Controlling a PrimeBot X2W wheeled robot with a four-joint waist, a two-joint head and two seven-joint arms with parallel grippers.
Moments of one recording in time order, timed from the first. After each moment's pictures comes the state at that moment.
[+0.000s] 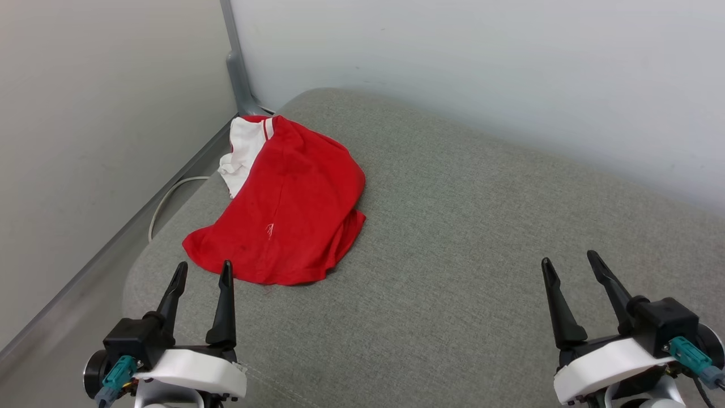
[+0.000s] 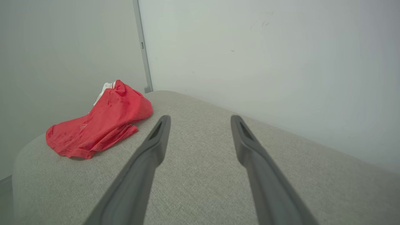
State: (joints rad) left arm -0.04 0.07 0.03 0.14 -0.20 -0.13 -0.26; right arm 0.01 -0.05 0.01 -0.03 0.08 0.13 -0.08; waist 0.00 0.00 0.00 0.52
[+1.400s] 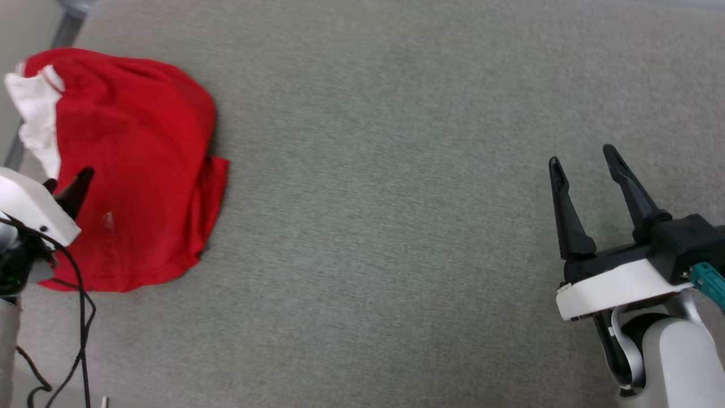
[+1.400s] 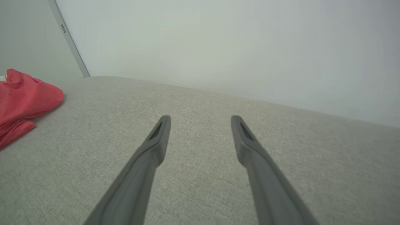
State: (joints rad) left arm -0.64 0.59 -0.15 0.66 -0.85 -0.13 0.33; right arm -0.21 -0.05 0.03 -0.10 0.02 0.13 -0.06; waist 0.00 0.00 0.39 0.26
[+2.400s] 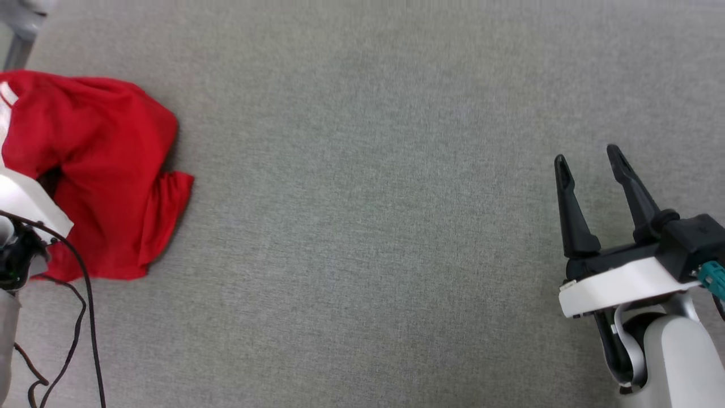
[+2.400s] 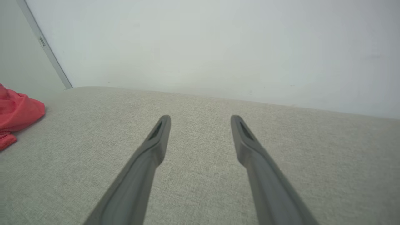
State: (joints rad) left arm -0.75 0.62 -0.27 0.87 -0.90 -0.11 0.23; right arm -0.24 -0.05 0.01 -0.05 0.07 0.13 -0.10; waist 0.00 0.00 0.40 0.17
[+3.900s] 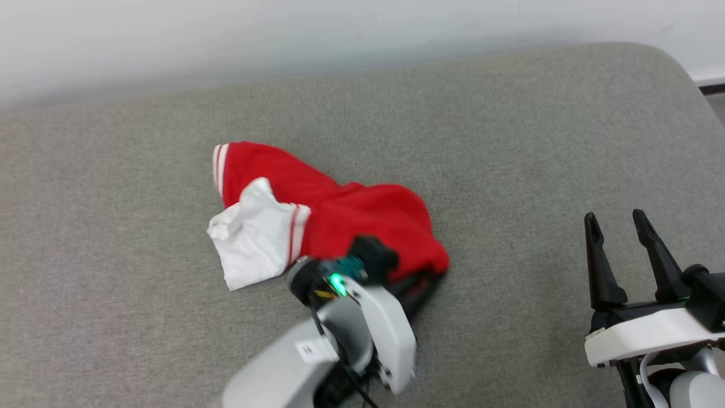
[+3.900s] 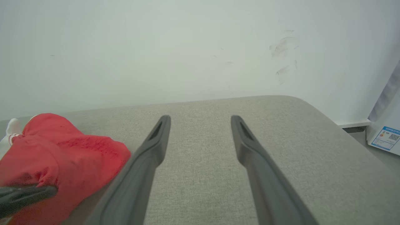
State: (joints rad) left arm -0.54 0.20 -0.80 0.30 -0.68 -0.12 0.06; right arm -0.06 -0.05 -0.07 -0.08 0.16 0.13 -0.07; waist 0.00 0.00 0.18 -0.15
